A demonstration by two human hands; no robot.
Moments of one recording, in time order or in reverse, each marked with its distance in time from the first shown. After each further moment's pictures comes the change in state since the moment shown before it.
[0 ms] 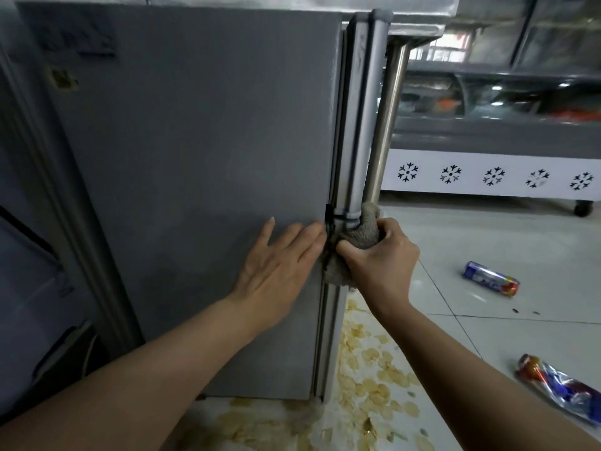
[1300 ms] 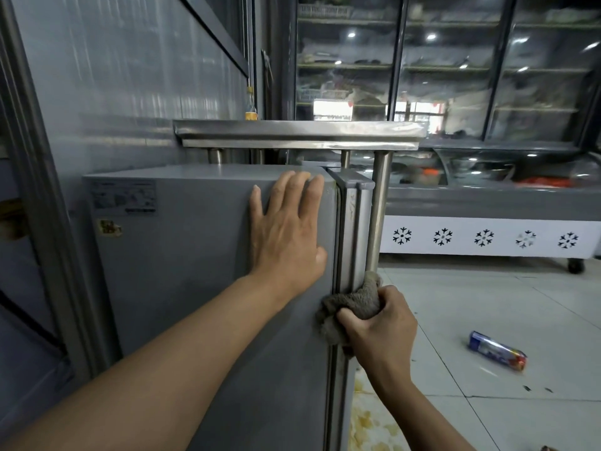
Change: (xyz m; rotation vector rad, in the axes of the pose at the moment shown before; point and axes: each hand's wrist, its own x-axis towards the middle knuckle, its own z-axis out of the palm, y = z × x) left_hand 0.109 -0.058 -0.137 -0.097 0.405 -0.290; right_hand 0.041 -0.057 -0.006 -0.019 0.045 0.025
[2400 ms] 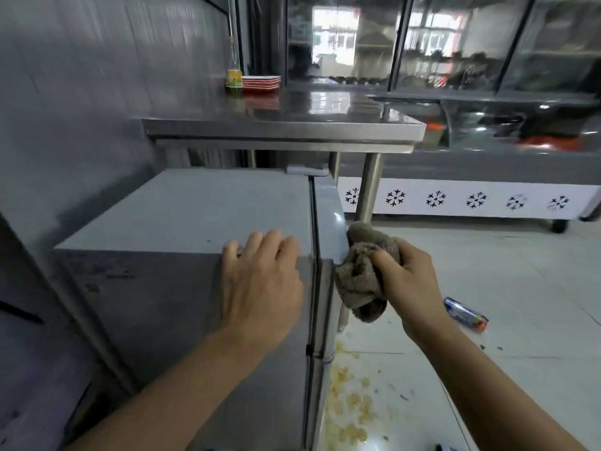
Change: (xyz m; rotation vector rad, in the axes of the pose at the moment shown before) left_hand 0.051 0.005 -0.053 -0.042 -0.193 -0.082; right_hand 0.137 -0.108 -0.076 0.326 -0.381 0.218
